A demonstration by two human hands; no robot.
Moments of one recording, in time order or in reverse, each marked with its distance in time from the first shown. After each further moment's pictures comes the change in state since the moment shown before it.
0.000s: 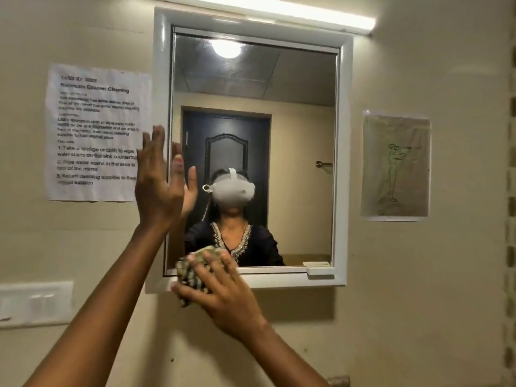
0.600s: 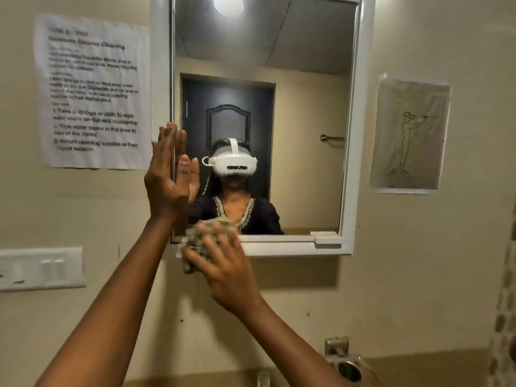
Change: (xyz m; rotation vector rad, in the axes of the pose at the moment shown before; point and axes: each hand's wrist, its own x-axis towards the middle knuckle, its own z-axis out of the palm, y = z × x) left_hand -0.044 -0.020 0.002 -0.133 -0.029 0.028; right_hand 0.003 -0.026 -0.003 0.092 0.029 0.155
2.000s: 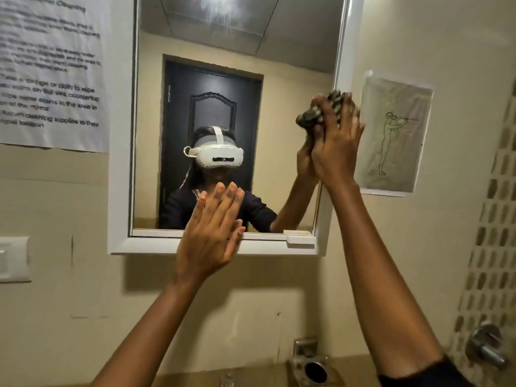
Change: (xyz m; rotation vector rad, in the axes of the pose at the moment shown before) left_hand -0.114 0.055 0.060 0.594 -0.514 0.295; right_hand 0.077 0.234 -0.133 -0.045 0.302 0.628
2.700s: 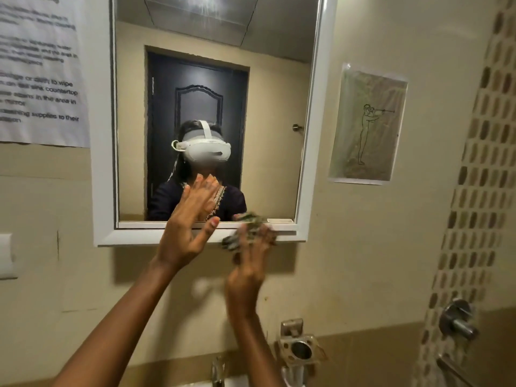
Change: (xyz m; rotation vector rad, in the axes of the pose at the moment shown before) left_hand -0.002 -0.010 -0.022 -0.847 0.023 -0.058; right_hand -0.263 -0.060 0.054 0.371 0.047 0.191
